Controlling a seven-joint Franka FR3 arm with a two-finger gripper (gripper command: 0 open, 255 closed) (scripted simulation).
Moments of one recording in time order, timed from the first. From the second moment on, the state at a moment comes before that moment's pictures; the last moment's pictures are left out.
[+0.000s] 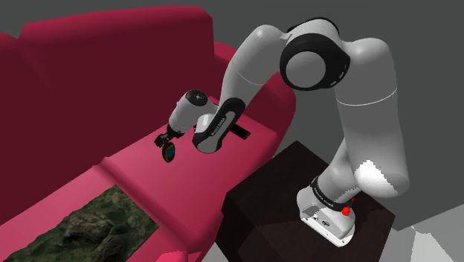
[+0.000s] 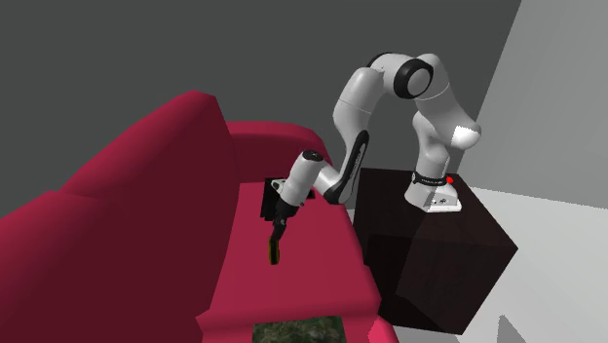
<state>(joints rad) 0.52 0.67 -0.10 -2.08 -0.37 3.20 0.70</state>
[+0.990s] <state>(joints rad) 0.53 0.73 -0.12 -2.05 -0.37 3.24 0.71</state>
